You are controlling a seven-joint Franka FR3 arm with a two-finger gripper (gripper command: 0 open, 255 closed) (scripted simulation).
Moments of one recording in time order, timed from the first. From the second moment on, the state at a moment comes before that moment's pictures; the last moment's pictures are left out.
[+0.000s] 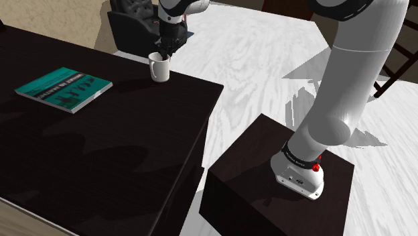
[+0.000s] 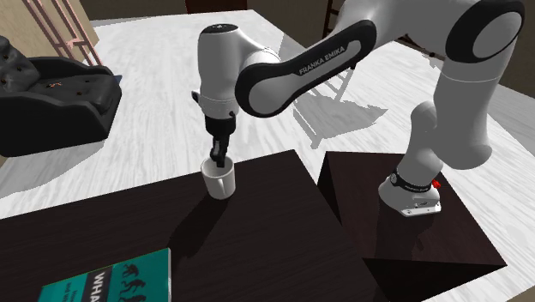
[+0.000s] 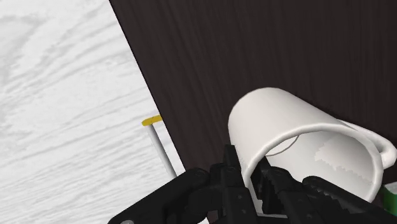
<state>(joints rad) 0.04 0.26 0.11 -1.74 0.04 2.14 0.12</state>
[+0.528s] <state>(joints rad) 0.04 0.24 0.11 -1.67 0.04 2.04 0.13</state>
